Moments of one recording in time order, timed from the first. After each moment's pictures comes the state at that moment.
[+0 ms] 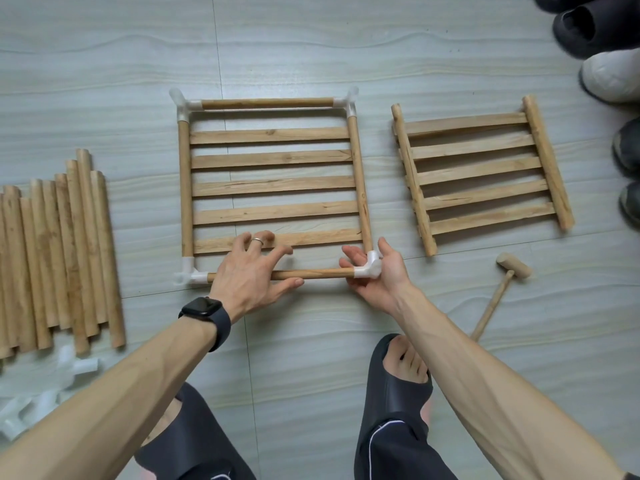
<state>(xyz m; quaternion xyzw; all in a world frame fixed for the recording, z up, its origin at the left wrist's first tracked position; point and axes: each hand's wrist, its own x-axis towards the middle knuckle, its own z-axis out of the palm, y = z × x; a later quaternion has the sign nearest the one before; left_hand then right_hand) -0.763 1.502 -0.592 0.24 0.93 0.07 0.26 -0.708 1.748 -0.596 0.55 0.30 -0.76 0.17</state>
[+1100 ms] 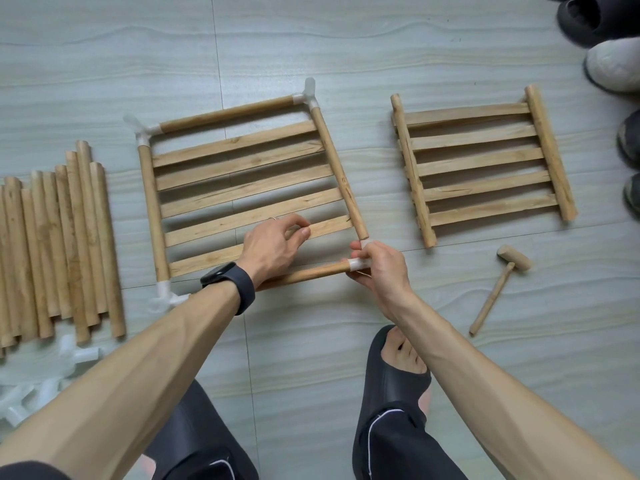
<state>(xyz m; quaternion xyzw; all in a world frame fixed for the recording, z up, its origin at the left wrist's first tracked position) -0.783 1.550 -0.574 0.11 0.90 0.30 0.29 -0.691 1.735 -0.566 0.46 0.54 -0.70 0.11</state>
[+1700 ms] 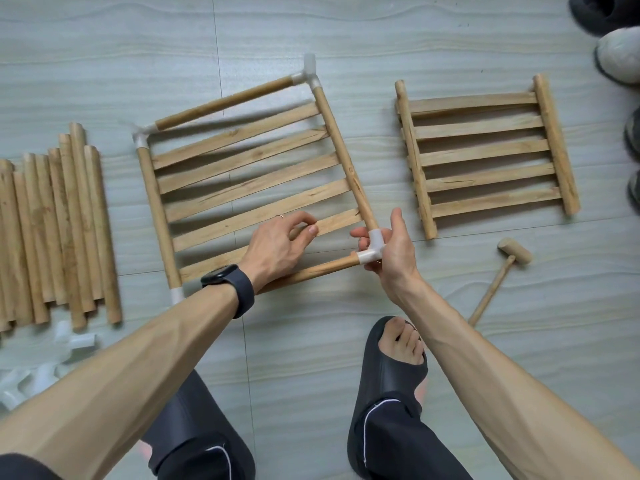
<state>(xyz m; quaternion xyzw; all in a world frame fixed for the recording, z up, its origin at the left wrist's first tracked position) -0.764 1.553 -0.579 0.13 0.90 0.33 0.27 -0.697 1.747 -0.567 0.44 0.58 -0.67 0.14</state>
